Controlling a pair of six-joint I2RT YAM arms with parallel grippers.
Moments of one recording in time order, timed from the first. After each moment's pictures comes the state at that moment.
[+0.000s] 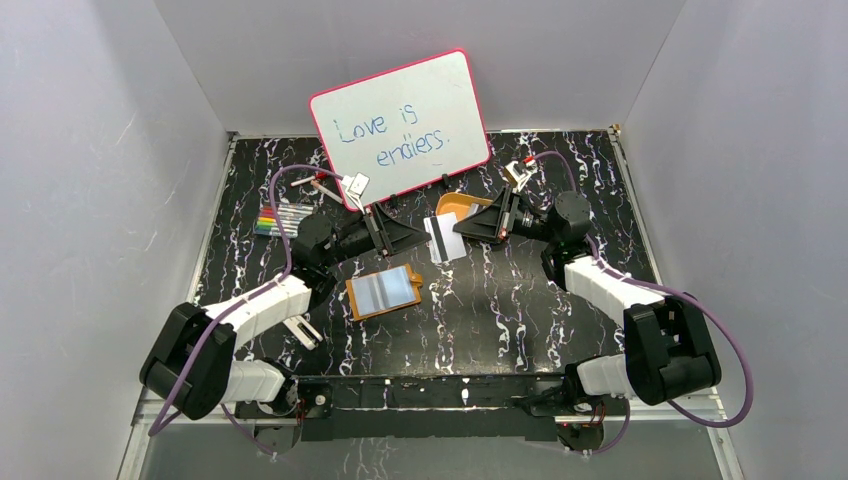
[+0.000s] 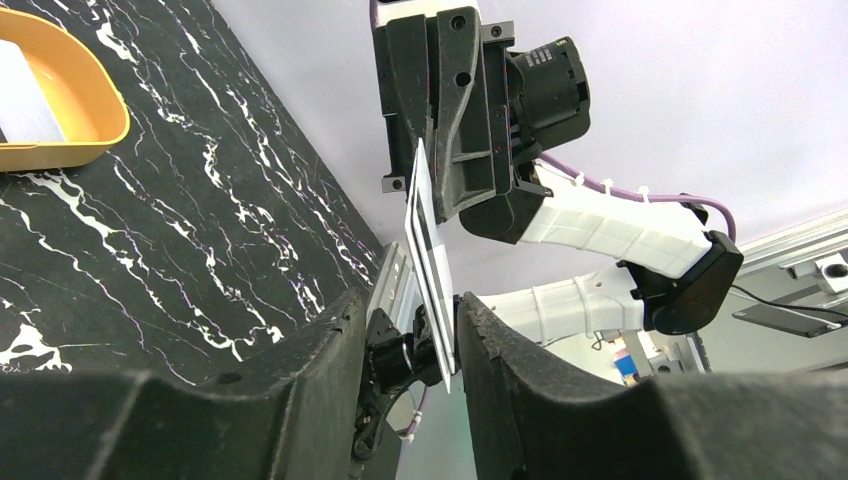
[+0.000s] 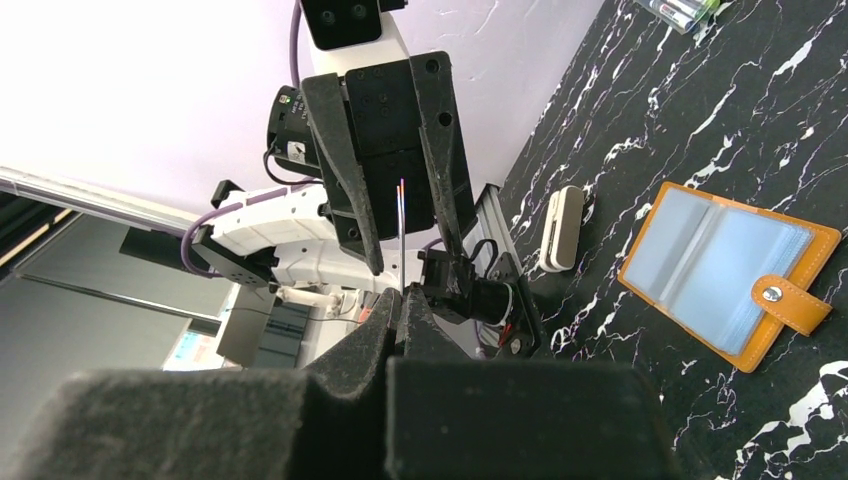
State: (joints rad) left arm -0.53 1.29 0.60 0.84 0.65 -1.10; right arm 0.32 1.33 0.64 0.85 -1.03 1.32
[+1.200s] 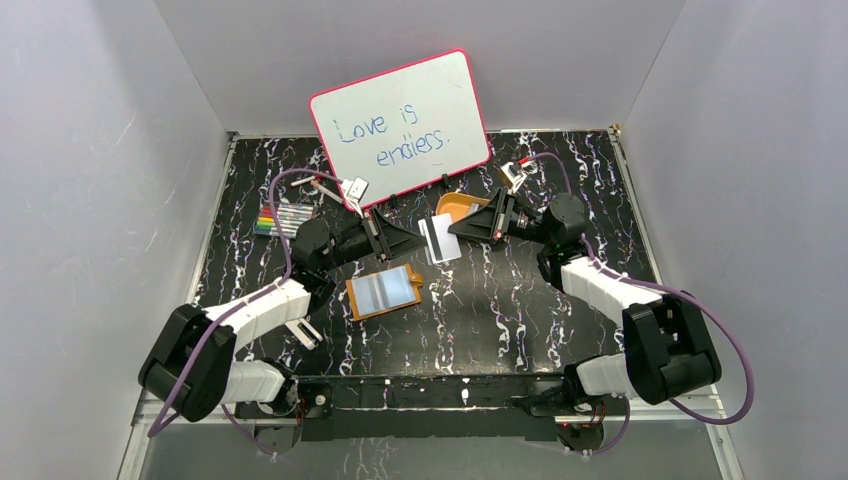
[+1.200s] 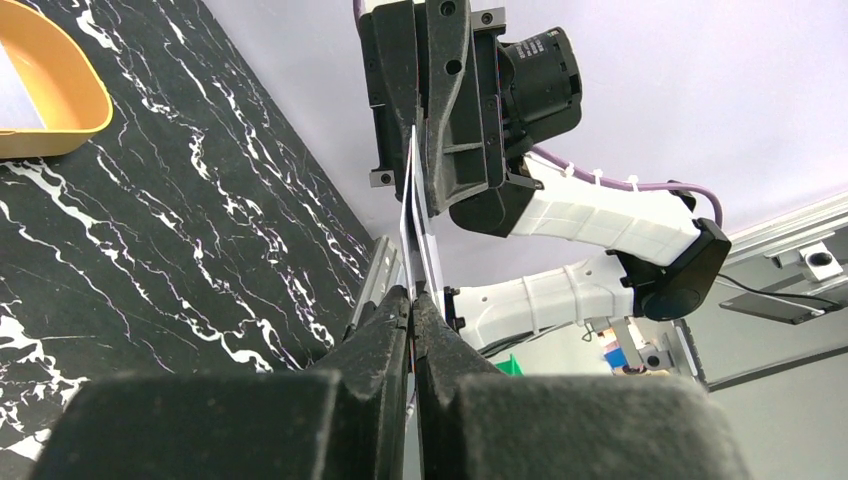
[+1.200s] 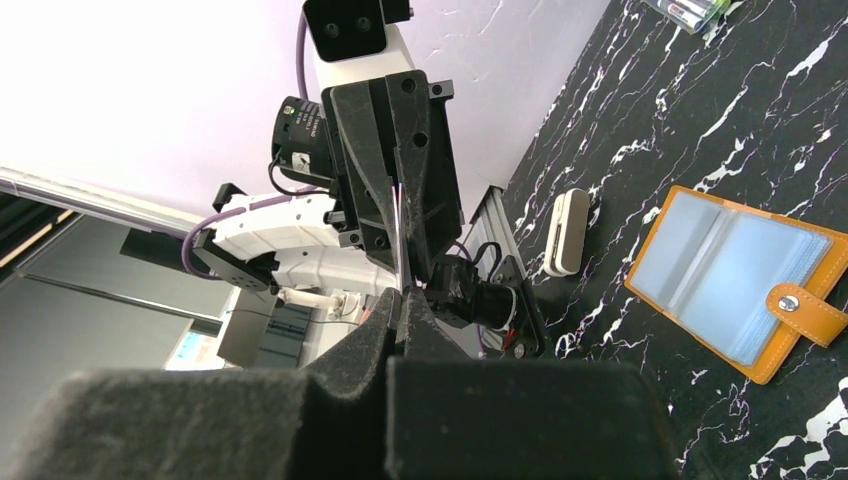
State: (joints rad) left arm -0.53 1.29 0.57 0.88 0.68 -1.12; right arm 0.36 1.34 0.64 0.87 -0.99 1.34
